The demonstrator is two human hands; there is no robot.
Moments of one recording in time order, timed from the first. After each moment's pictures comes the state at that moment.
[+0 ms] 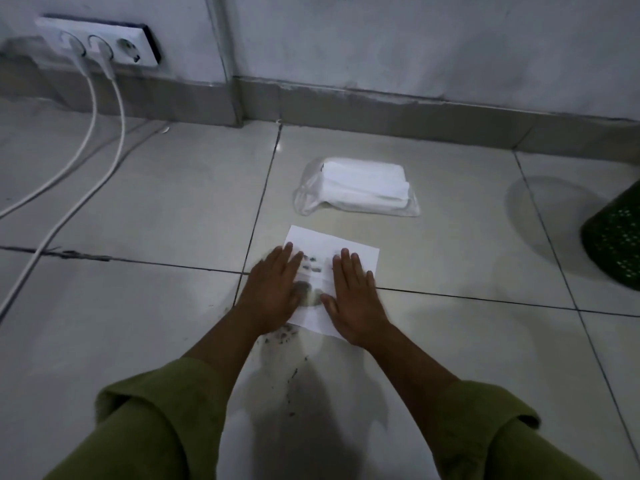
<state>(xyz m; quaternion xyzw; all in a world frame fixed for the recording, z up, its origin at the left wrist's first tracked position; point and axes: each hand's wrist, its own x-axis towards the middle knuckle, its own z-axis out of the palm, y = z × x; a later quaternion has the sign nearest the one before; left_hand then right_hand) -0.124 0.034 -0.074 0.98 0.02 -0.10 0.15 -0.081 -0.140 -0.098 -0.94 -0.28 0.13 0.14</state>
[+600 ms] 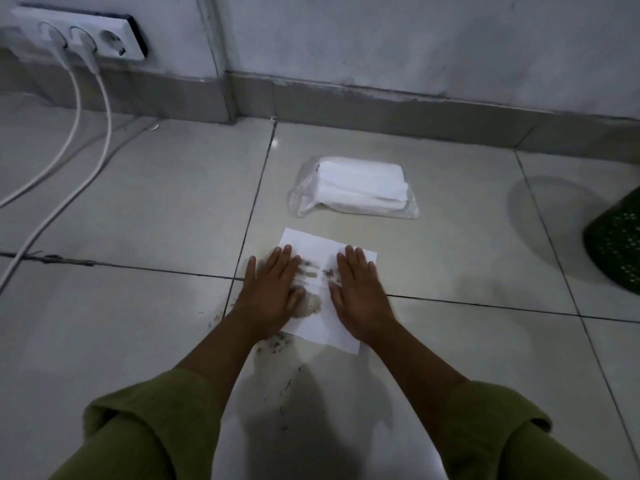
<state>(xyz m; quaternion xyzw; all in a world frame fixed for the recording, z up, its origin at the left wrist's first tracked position) -0.114 0.033 -0.087 0.99 -0.01 -0.11 0.12 -0.059 -0.143 -0.094 -0.95 -0.27 0.10 0.15</state>
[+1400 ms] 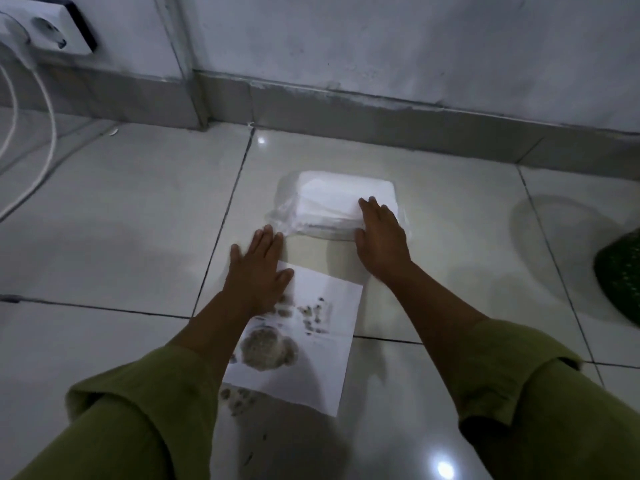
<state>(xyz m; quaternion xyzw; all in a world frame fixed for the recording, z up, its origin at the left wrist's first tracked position) -0.009 0.036 -0.095 0.98 0.08 -0.13 0.14 0.094 -0.150 -0.070 -0.97 -0.17 0.07 0.17</state>
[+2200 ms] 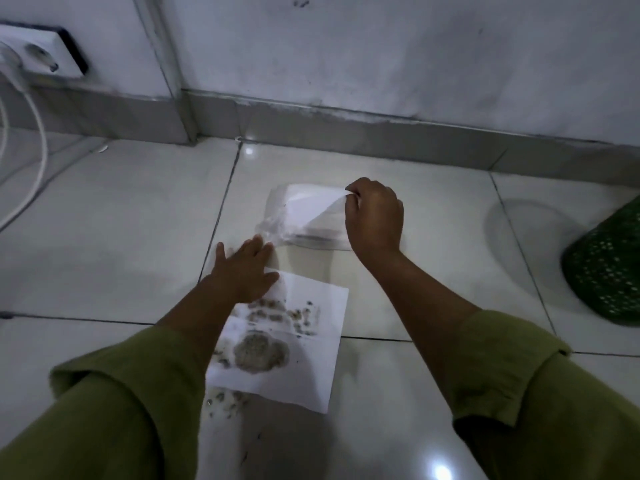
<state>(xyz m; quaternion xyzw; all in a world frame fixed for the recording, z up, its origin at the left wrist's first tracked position) 0.002 0.044 -0.066 0.97 0.05 -0.23 0.06 0.092 -0.134 -0.014 -0.94 -0.12 -0.18 0.27</state>
